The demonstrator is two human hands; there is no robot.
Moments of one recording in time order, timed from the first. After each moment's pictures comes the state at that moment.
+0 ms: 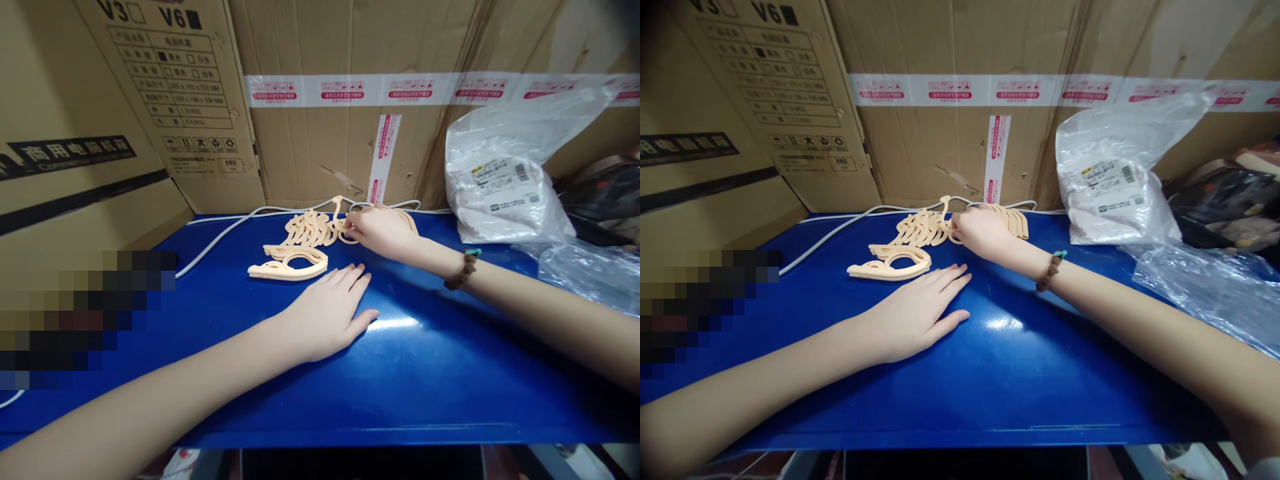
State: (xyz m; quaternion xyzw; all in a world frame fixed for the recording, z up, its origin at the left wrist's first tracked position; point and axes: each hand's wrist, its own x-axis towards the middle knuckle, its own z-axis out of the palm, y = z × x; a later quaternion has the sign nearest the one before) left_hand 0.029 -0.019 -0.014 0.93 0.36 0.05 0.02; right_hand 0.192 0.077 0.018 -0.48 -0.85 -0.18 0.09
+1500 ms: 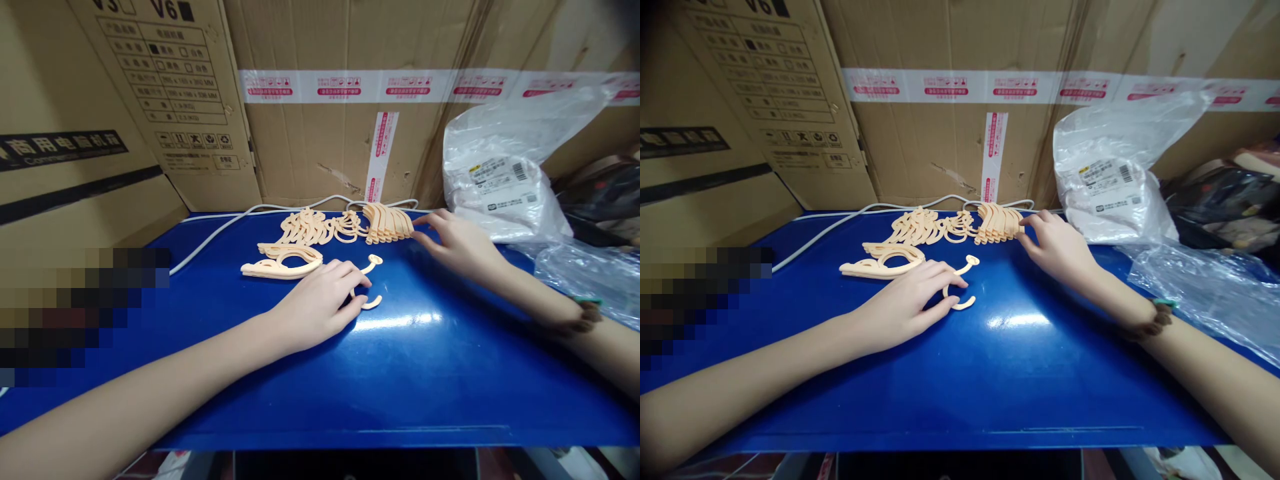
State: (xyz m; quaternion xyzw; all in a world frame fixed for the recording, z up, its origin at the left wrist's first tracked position) left_hand 0.027 -0.013 -0.009 0.92 0.31 0.18 0.13; right_hand 0.304 0.040 -0.006 -0.59 -0.77 -0.14 0.18
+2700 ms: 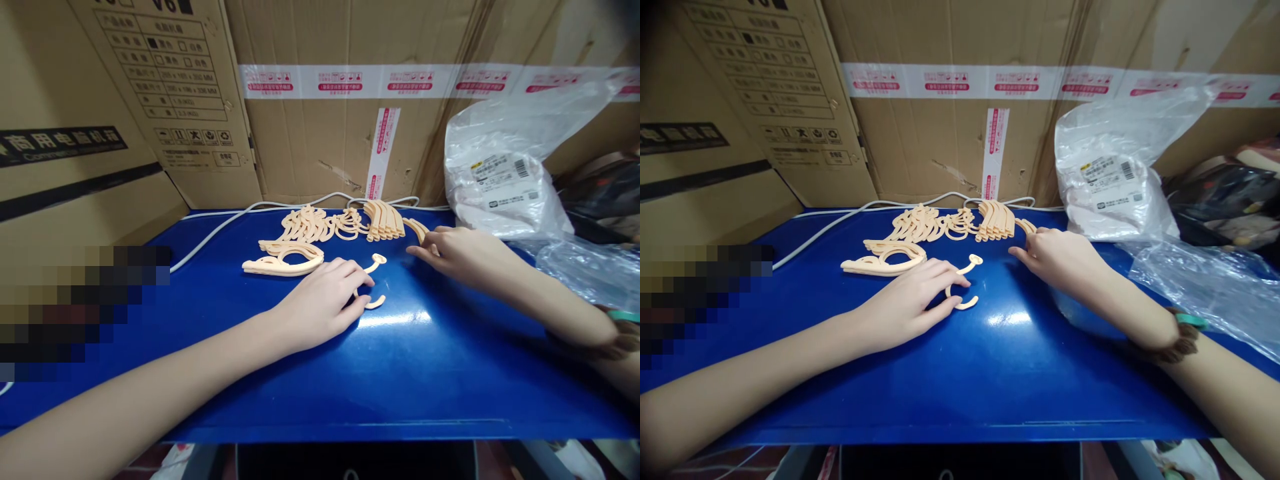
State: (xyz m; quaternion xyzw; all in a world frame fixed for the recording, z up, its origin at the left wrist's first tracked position) left_hand 0.028 -0.014 -0.009 0.93 0.31 0.17 0.13; right_hand 0.287 0.011 0.010 -0.63 -0.76 -0.15 -0.02
